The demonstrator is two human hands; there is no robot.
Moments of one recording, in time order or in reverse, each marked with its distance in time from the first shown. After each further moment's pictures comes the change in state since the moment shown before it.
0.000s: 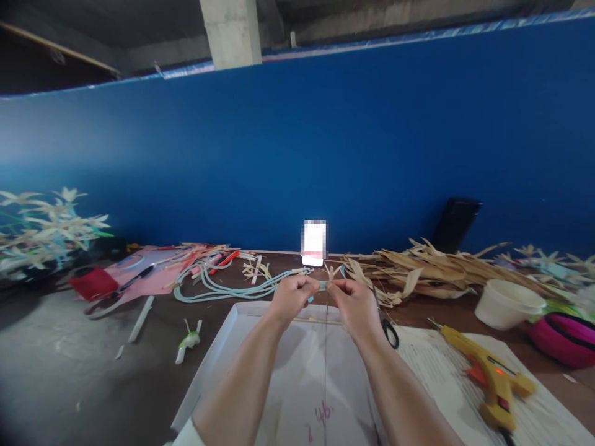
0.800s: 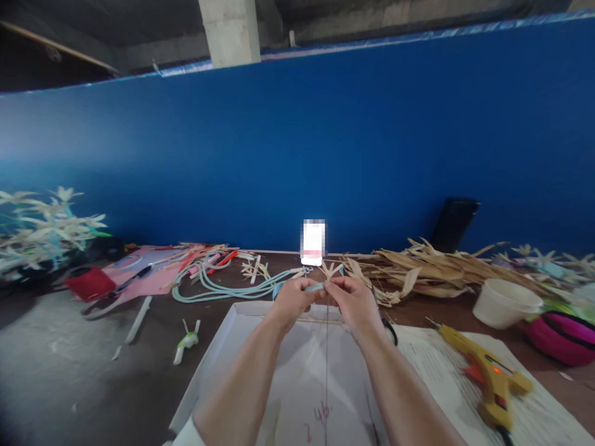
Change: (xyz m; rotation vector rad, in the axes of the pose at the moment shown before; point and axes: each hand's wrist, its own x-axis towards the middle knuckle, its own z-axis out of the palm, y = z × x) left_hand -0.005 0.005 0.006 -0.131 -0.068 -0.138; right_hand 0.006 0.007 0.000 0.154 -0.087 0.044
